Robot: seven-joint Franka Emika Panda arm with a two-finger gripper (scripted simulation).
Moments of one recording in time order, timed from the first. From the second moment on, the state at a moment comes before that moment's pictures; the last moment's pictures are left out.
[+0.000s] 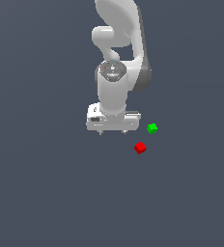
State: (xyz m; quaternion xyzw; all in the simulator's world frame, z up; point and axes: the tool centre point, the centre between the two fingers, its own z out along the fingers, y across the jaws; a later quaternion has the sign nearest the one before) arm -0.004 0.002 0.160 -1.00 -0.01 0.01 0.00
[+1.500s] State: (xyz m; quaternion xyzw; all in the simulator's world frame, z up) arm -0.001 0.147 0.069 -0.97 -0.25 0.00 0.00
